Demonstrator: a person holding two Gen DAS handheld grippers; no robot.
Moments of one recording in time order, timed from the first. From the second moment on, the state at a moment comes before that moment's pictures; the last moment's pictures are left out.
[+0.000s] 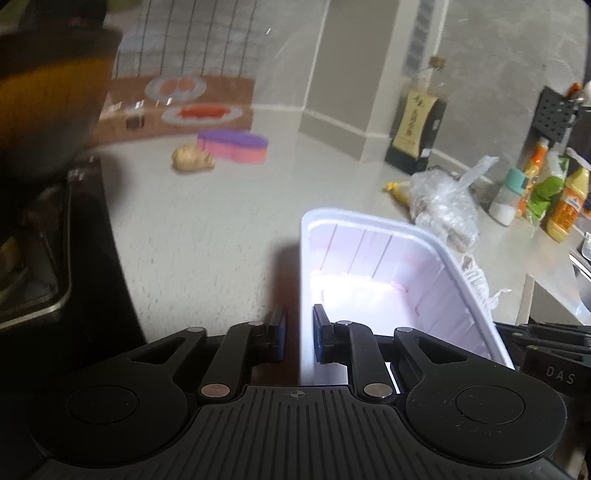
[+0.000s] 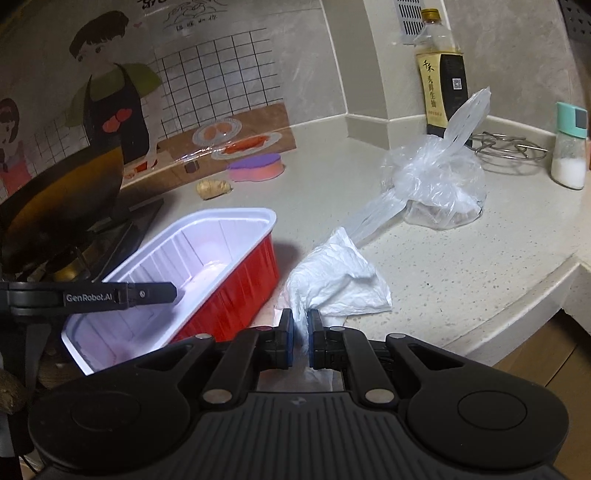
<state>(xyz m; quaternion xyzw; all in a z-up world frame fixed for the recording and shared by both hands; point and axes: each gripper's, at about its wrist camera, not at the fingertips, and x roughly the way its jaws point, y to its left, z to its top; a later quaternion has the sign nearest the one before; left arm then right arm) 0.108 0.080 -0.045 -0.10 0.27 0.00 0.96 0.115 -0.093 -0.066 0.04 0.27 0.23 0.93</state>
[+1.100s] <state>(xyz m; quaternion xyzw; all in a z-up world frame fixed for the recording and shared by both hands) 0.114 0.071 -0.026 -0.10 0.29 -0.04 0.95 0.072 -0.128 -0.049 0.08 0.22 0.23 0.94</state>
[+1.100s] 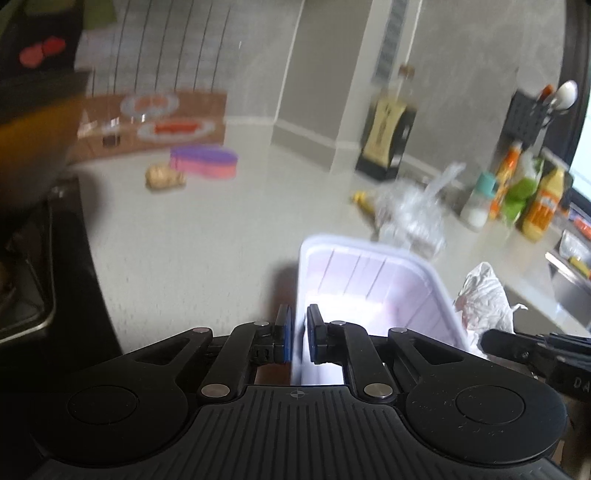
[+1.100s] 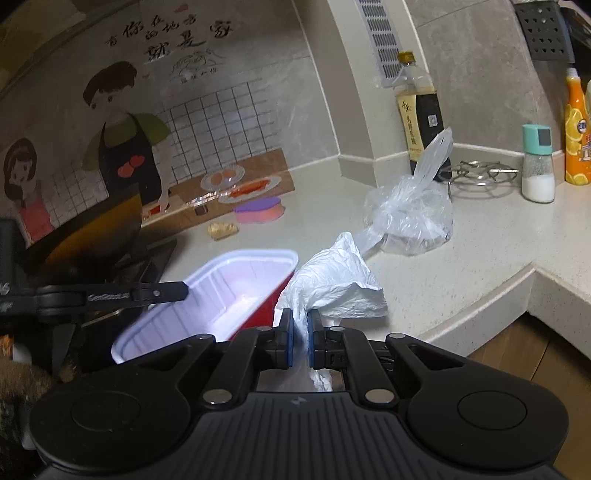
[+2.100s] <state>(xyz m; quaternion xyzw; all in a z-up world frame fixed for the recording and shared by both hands) 0.088 -0.052 -0.049 -0.09 0.30 -0.26 0.92 -0.017 -0.251 -0.091 0.13 0.19 0.12 0.97</state>
